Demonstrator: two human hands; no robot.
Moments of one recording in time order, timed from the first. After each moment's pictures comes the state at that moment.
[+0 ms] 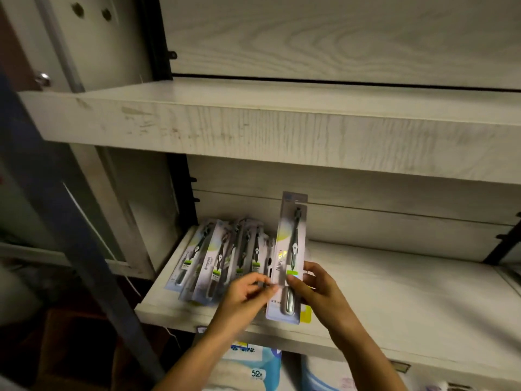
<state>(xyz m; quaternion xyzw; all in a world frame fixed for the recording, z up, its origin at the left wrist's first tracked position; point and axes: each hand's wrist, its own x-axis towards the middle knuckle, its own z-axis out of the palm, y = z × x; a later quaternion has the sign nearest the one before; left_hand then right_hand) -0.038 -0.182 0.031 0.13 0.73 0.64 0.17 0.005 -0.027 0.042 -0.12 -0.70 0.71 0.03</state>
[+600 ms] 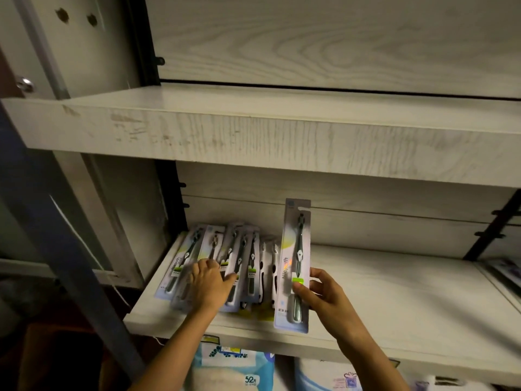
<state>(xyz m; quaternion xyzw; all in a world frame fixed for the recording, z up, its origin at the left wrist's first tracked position) -0.133 -0.193 -0.035 0.03 0.98 0.18 -0.06 0.019 -0.012 0.041 -0.13 -0.70 0.70 0.04</state>
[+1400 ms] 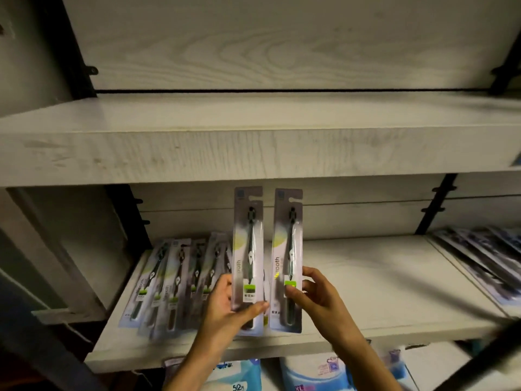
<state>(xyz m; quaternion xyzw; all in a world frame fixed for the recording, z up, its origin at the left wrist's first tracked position) -0.037 -0.157 0.033 0.16 0.68 0.69 0.18 0.047 0.003 0.051 -0.15 -0.70 0.69 0.11</state>
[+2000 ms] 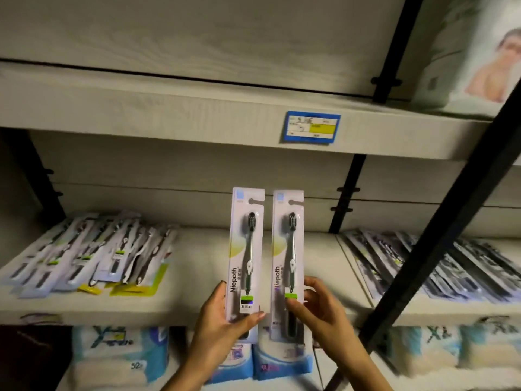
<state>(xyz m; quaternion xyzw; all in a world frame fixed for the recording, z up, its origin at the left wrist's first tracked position) 0.141 0.057 0.006 0.17 0.67 0.71 0.13 0.231 0.219 0.049 -0.11 -0.74 0.66 0.11</state>
